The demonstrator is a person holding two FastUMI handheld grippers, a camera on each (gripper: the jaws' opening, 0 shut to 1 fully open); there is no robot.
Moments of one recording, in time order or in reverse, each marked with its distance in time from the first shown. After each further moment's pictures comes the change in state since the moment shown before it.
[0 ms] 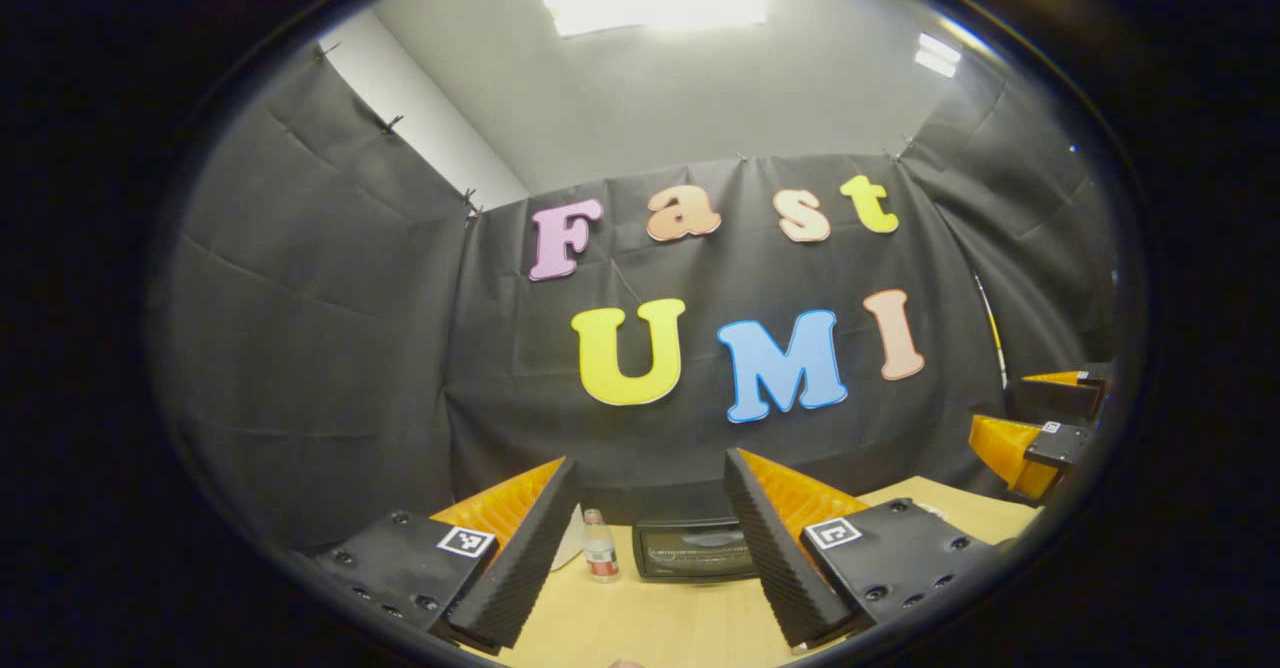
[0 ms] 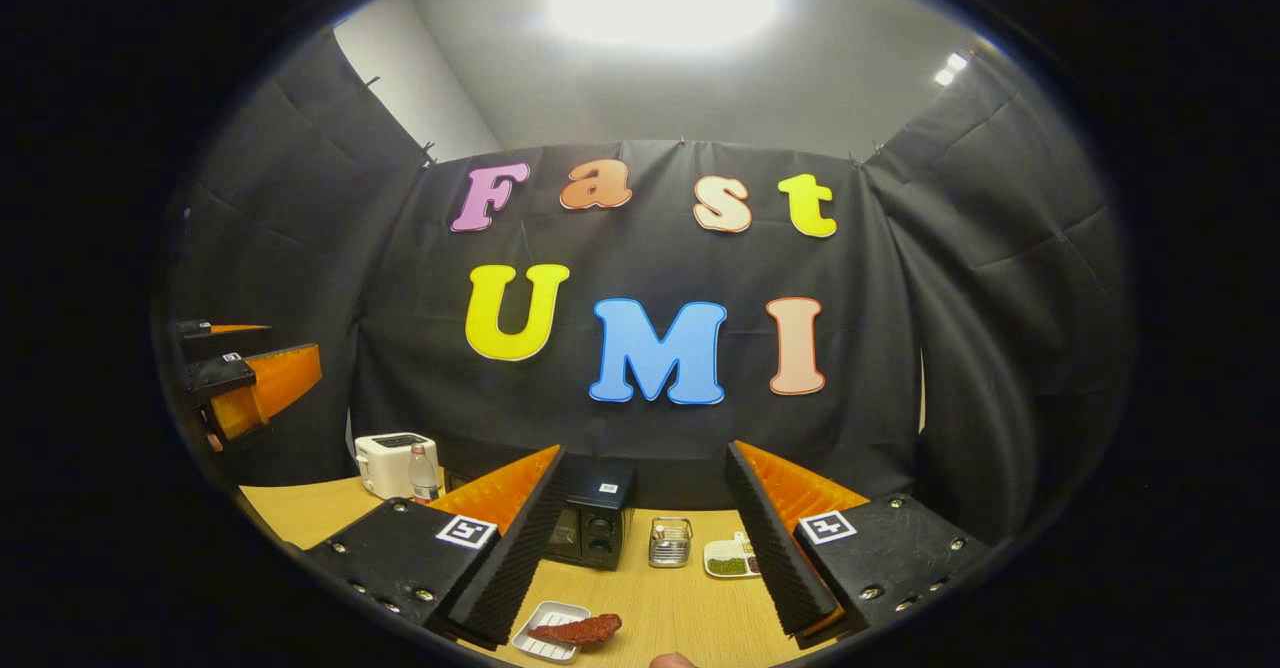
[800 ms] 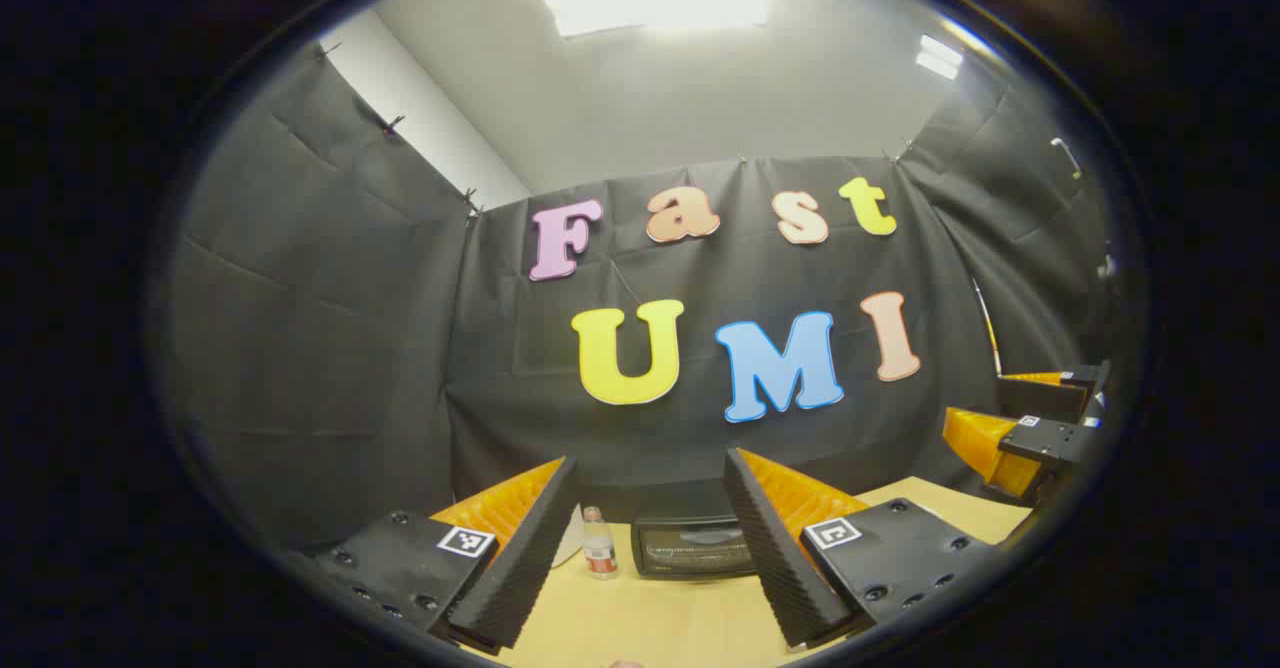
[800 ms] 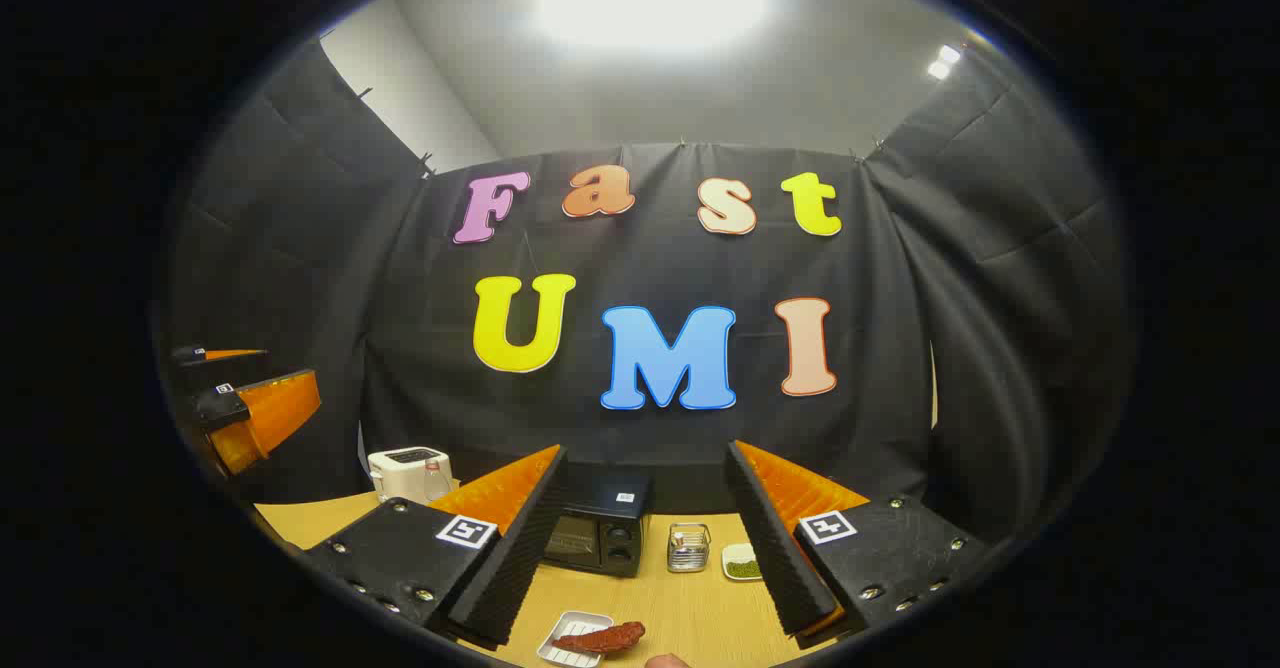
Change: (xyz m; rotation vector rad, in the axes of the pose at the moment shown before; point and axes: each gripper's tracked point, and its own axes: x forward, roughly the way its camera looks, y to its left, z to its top) left arm -0.012 0.003 0.009 -0.003 -0.006 0.004; right arm 0.007 0.016 0.015 0.034 -0.014 0.018
